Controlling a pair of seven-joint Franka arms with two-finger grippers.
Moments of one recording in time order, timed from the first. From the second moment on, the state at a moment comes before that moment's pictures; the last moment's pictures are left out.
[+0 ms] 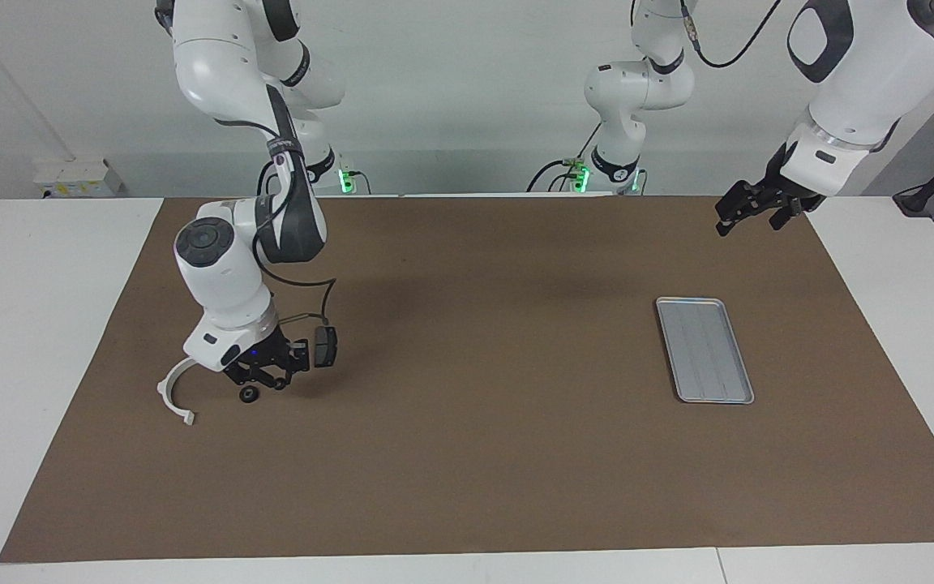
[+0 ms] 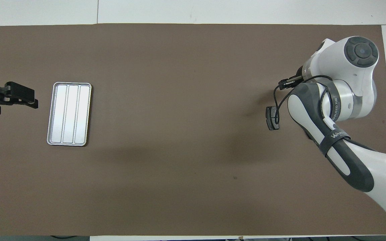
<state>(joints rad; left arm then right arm) -0.03 0.04 -0.01 -1.55 -0.04 1.50 -0.12 0.01 0.38 0.08 -1.81 -0.06 2.29 -0.09</state>
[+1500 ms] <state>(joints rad) -0.03 0.04 -0.01 -1.55 -0.04 1.50 -0.12 0.00 0.46 0.07 -1.85 -0.06 2.41 -0.09</state>
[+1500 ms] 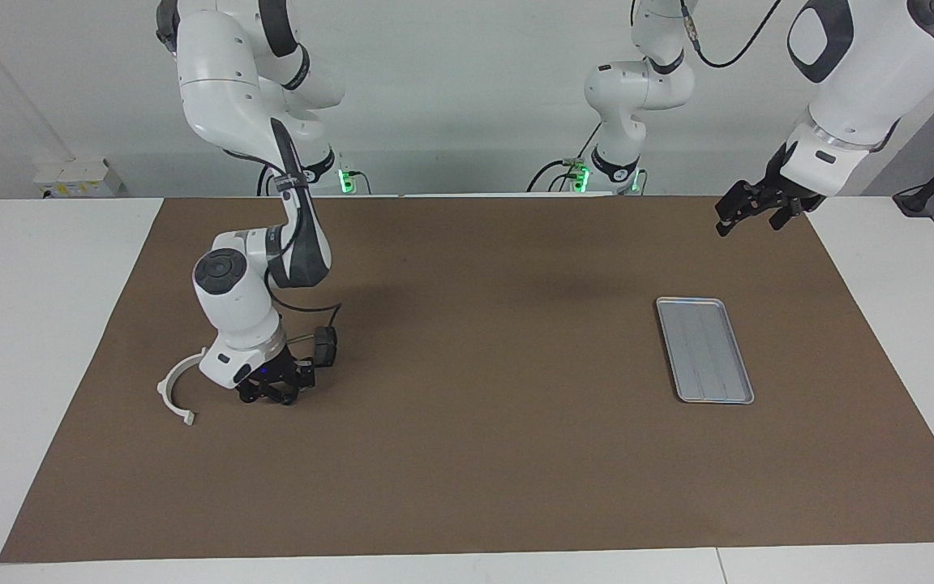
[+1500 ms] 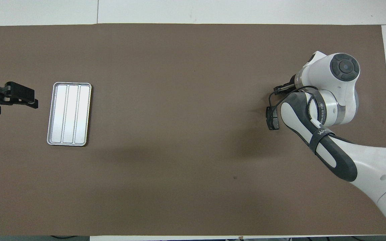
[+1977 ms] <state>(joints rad) -0.03 0.04 -0.01 -1.55 -0.04 1.50 -0.12 0.00 0.46 0.07 -1.85 -0.06 2.41 -0.09</state>
